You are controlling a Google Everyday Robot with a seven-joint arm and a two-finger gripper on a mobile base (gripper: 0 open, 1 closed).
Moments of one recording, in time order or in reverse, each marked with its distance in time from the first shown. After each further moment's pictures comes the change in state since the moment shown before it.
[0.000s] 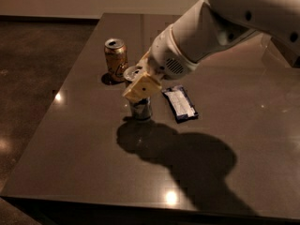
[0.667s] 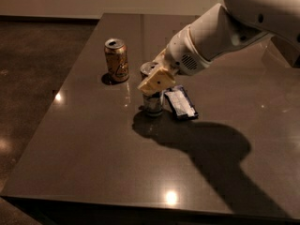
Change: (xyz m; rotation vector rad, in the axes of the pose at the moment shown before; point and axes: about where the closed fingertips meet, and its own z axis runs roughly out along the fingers) arm 0.030 -0.041 -0.009 0.042 -0.022 0.078
